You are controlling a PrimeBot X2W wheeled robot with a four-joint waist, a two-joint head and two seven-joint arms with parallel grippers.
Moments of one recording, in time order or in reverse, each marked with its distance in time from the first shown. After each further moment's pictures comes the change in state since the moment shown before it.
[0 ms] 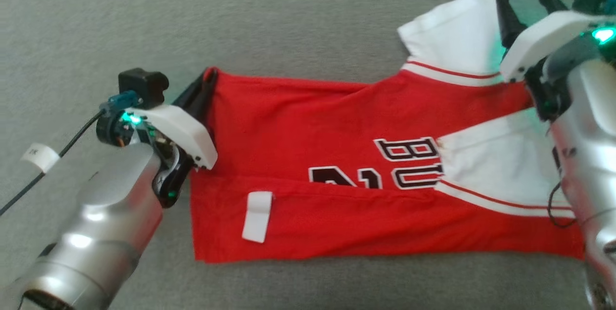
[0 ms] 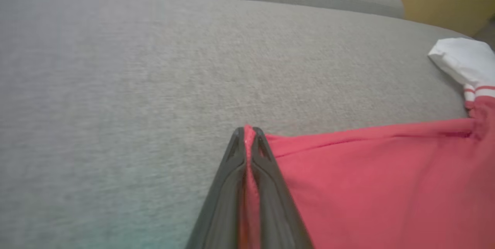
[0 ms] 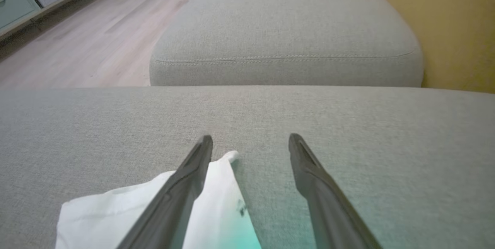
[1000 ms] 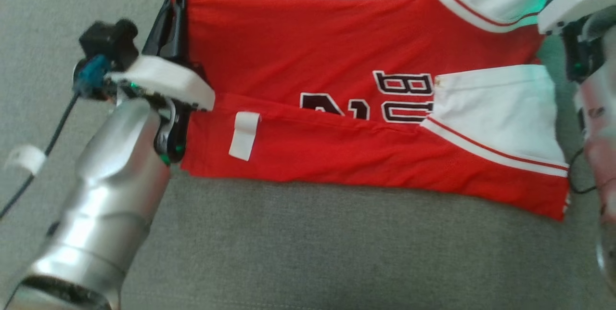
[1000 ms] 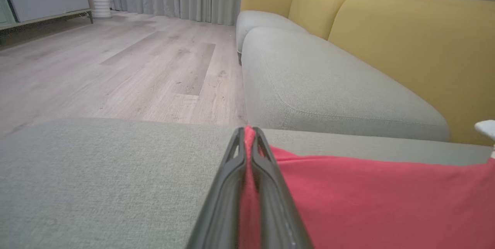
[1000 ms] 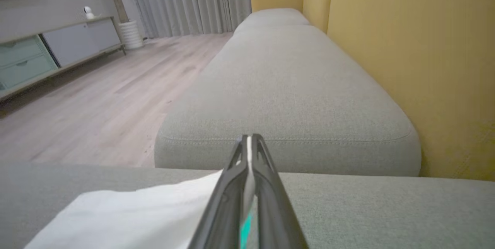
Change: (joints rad) left arm -0.070 -0.087 0.262 -0.039 0.173 0.120 -0.185; right arm -0.187 -0.025 -0.086 0.191 -0.080 0.000 -0.249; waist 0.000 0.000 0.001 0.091
